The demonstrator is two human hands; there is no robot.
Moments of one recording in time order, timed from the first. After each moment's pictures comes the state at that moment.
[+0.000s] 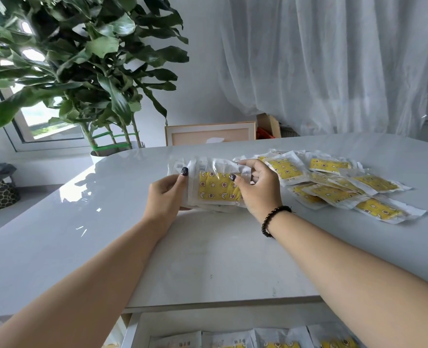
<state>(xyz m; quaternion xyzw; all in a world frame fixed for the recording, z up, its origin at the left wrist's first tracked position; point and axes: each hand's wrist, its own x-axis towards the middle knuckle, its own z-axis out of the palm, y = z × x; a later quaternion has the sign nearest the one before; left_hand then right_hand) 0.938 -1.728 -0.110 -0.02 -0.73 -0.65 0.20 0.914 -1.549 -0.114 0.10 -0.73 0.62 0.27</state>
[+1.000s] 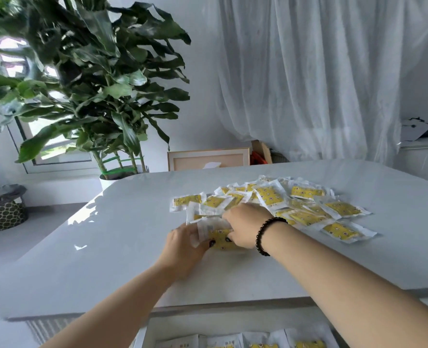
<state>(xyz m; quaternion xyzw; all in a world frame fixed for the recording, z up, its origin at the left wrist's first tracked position) 1.008 -1.700 -0.104 -0.08 -0.90 -0.38 0.20 0.991 -1.531 -0.041 0.24 -0.97 -0.04 0.08</state>
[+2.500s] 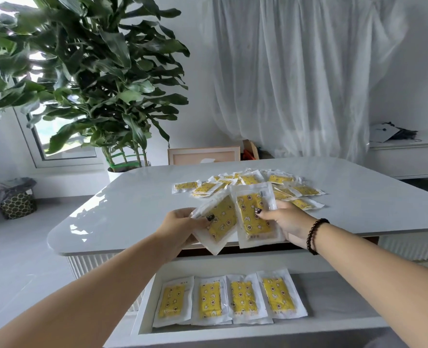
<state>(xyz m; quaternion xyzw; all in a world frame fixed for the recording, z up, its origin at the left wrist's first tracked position) 1.161 -1.673 -0.048 0.03 -0.69 -0.72 -0.05 1.139 -1.437 -0.043 0.04 -0.72 0.69 -0.08</state>
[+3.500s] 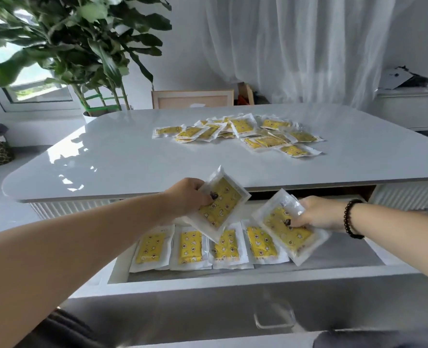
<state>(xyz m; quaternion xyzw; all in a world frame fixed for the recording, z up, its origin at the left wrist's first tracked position) 1.140 -1.629 -0.097 0.00 -0.90 -0.42 -0.12 1.133 -1.346 -0.131 -0.03 -0.91 0.37 -0.21</state>
